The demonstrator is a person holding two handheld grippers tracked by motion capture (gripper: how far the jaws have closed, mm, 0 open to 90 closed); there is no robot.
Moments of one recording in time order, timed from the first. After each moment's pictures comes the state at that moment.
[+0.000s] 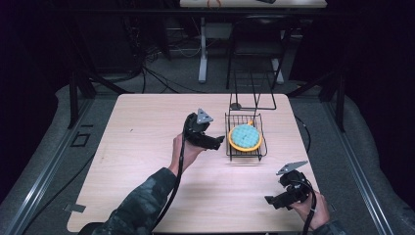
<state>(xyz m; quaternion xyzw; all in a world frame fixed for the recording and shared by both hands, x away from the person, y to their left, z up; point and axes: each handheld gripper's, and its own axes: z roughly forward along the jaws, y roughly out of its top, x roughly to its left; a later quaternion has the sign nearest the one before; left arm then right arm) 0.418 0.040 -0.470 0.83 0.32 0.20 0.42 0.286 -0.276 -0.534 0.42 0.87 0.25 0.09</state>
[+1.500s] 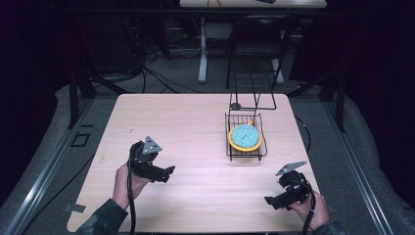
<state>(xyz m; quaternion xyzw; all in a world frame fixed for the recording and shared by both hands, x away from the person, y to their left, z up) 0.329 0.173 -0.482 0.85 0.37 0.20 0.32 0.285 -0.274 -0.534 0.42 0.87 0.24 0.09</state>
